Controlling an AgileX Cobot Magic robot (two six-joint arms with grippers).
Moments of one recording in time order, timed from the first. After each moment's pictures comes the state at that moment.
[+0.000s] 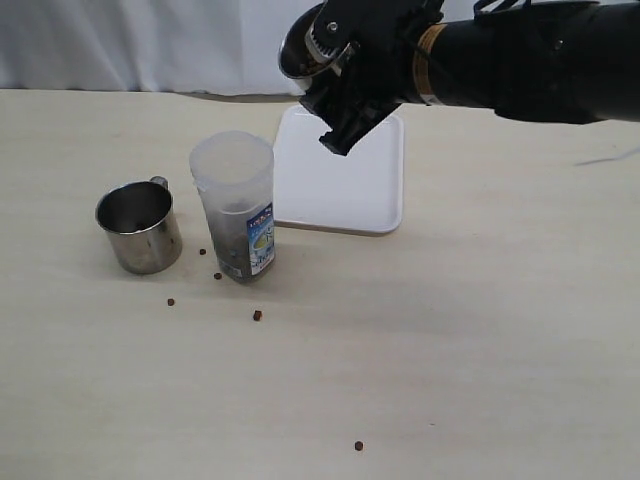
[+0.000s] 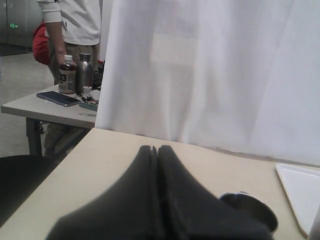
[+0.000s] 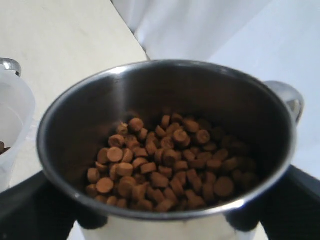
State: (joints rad) left arm 0.09 0.00 0.00 0.26 0.08 -0.36; right arm 0.63 1.71 -1.16 -1.40 -0.08 0.74
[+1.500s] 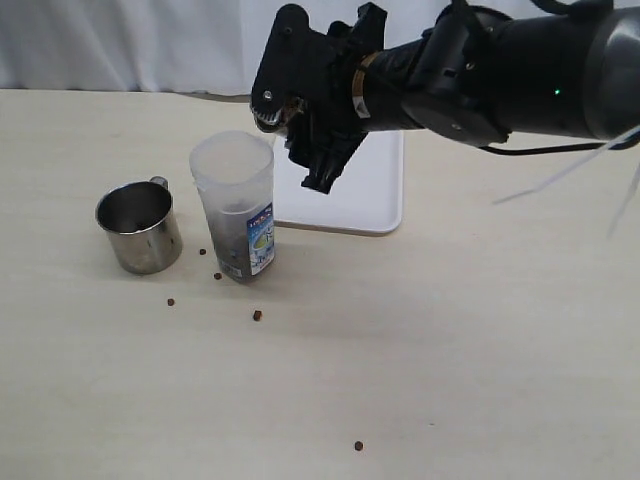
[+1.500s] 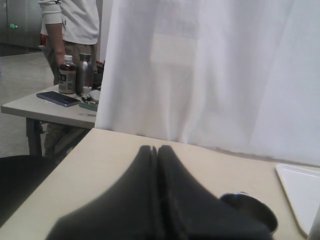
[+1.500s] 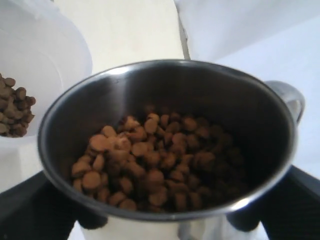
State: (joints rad) left arm 0.09 0.00 0.00 0.26 0.08 -0.36; right arm 0.77 1.79 -1.25 -0.67 0.21 -0.19
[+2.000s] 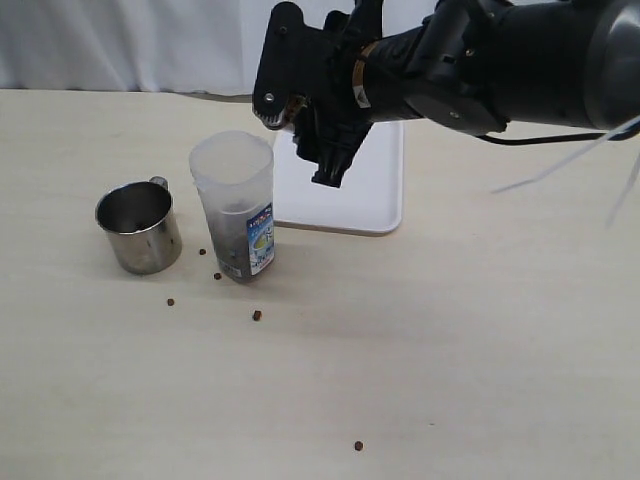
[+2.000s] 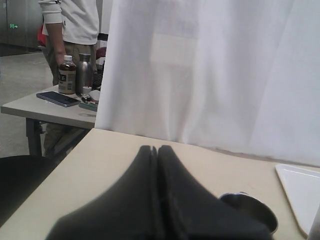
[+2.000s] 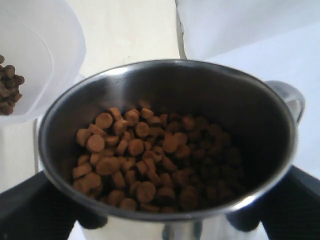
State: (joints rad) left arm 0.09 0.00 0.00 0.26 0.08 -0.36; right arm 0.77 1.79 -1.27 -0.67 0.25 -0.30
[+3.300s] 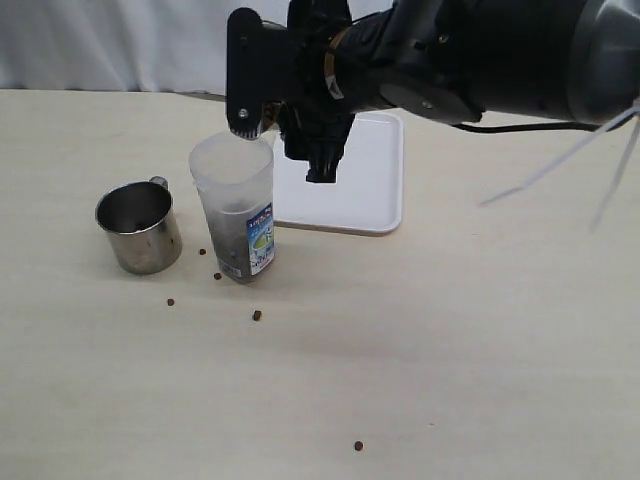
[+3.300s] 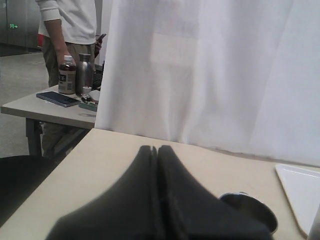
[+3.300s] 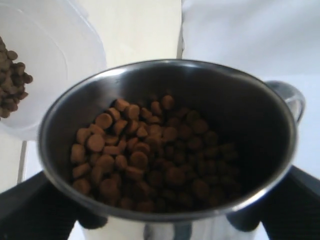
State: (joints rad) left arm 0.09 0.00 0.00 0.26 0.08 -0.36; right arm 0.85 1.79 -1.34 -0.71 0.35 -0.45
